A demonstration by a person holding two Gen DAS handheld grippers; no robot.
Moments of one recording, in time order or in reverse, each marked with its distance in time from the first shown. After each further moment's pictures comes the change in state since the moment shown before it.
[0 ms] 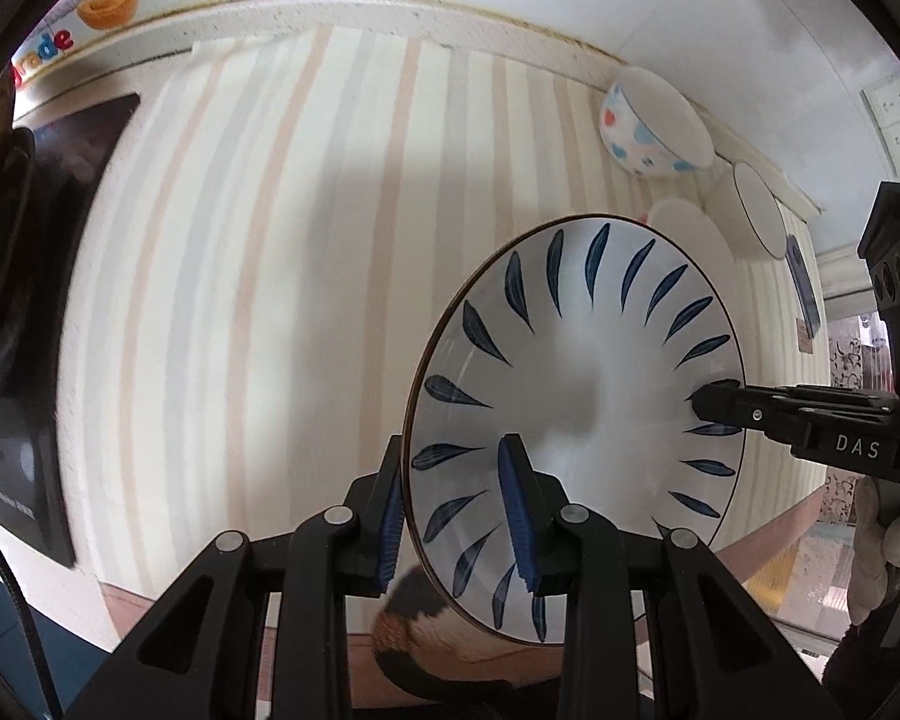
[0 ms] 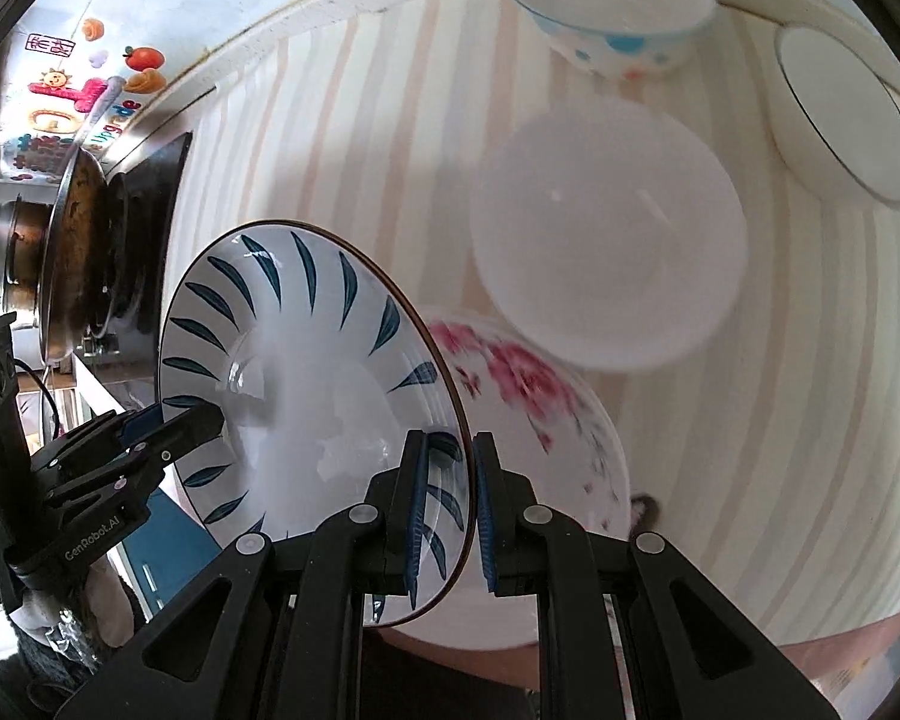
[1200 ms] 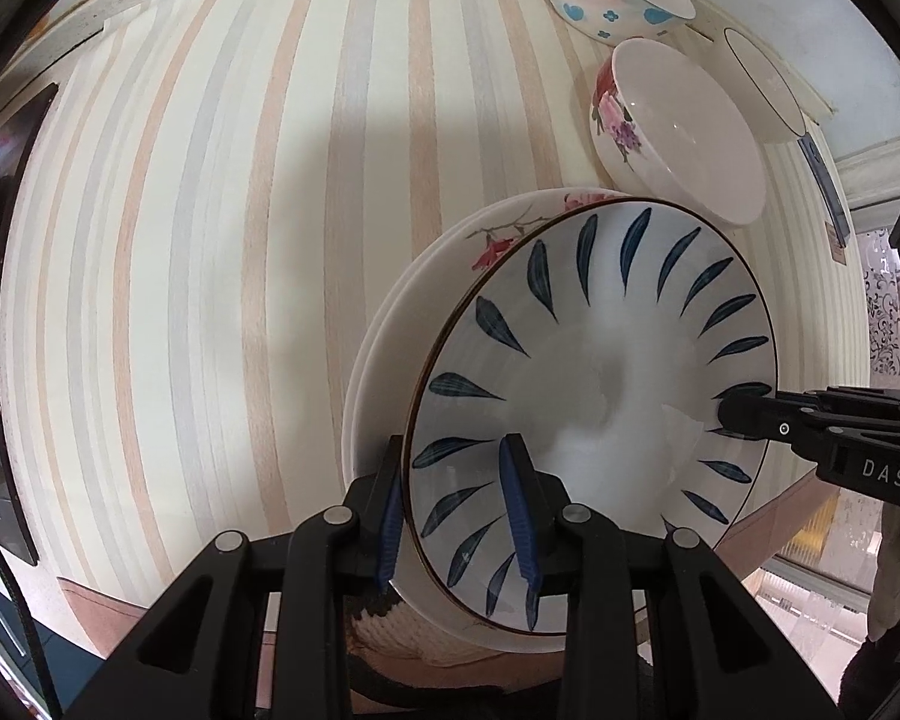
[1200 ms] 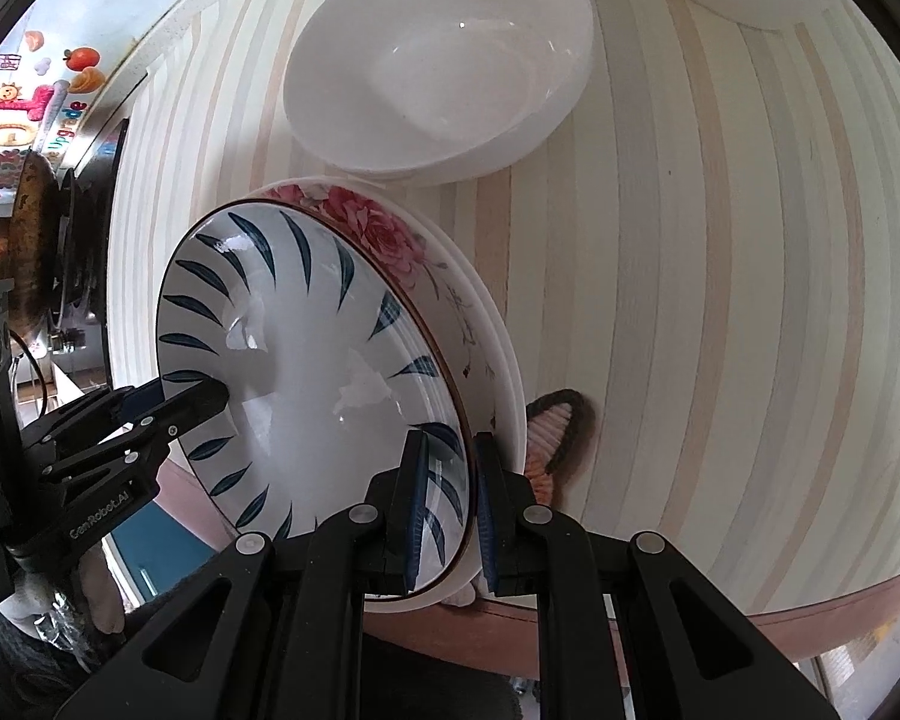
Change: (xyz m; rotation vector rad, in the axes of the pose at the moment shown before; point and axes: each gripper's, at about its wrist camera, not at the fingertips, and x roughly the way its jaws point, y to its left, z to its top) left arm 0.065 -0.043 -0.020 0.102 0.114 0.060; right arm 0.041 -0.068 -0.059 0.090 0.046 -0.012
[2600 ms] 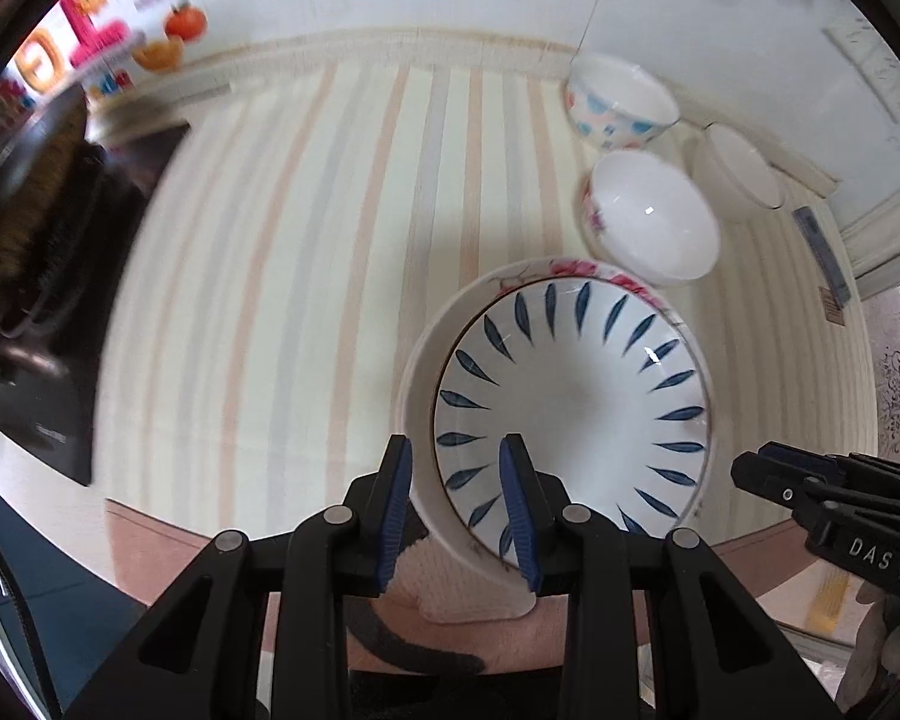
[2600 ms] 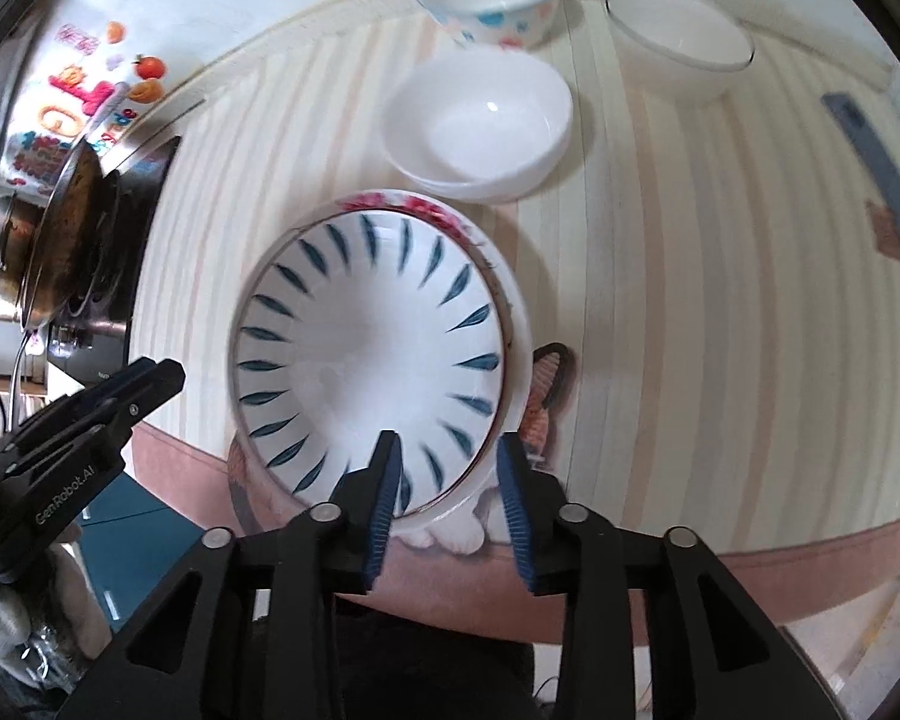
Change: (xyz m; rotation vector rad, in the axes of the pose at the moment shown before) left arm -0.097 -0.010 -0.069 -0.089 -0.264 0.139; right arm -0.065 0.042 -0.071 -0.062 -0.230 -0.077
